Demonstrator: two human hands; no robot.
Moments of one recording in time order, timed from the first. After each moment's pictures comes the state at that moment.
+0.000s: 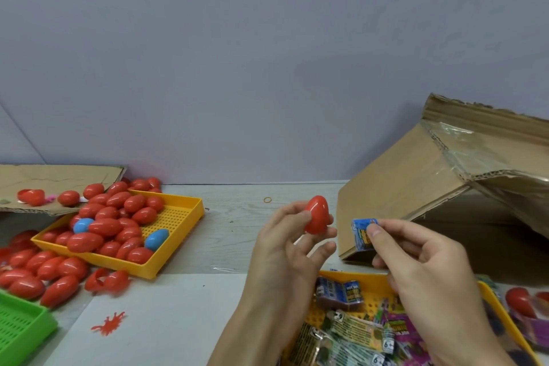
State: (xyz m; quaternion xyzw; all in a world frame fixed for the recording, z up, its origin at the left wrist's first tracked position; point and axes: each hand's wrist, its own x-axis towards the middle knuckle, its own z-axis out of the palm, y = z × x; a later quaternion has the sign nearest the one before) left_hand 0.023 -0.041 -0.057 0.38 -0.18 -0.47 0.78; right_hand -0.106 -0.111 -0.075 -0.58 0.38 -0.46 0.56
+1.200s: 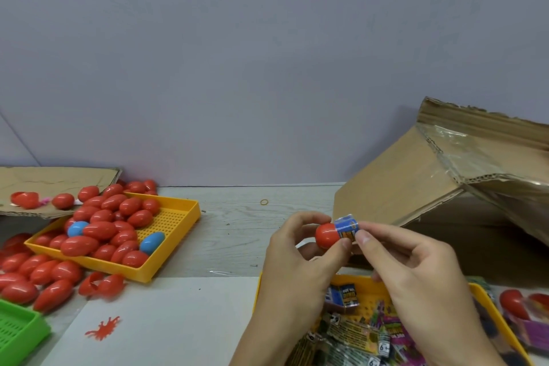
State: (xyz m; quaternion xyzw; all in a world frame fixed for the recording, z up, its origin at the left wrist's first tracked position) left_hand 0.016 -0.048 -0.075 0.60 -0.38 -0.29 0.65; right_hand -0.107 -0.111 -0.073 -0.63 0.34 -0.44 0.55
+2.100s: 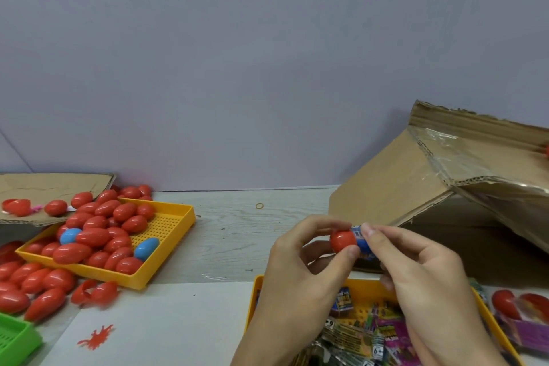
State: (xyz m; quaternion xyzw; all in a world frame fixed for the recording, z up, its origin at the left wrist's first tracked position) left_hand 0.010 -0.044 -0.068 0.56 -0.48 -0.27 0.62; right_hand -0.107 -0.110 -0.066 -0.54 0.37 -0.46 0.60
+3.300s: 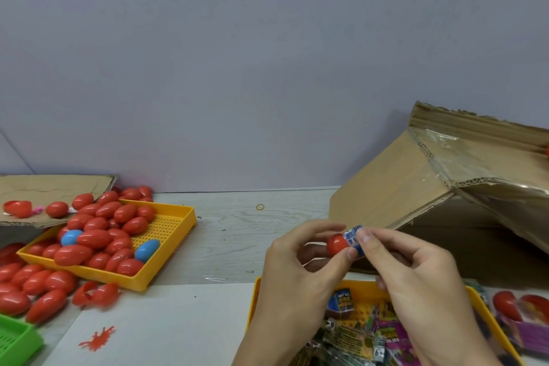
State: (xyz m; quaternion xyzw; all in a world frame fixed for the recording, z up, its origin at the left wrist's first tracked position) left_hand 0.013 -0.045 -0.072 0.59 -0.46 -0.25 0.61; right_hand -0.107 -0.110 -0.067 -0.58 0.36 -0.45 0.58
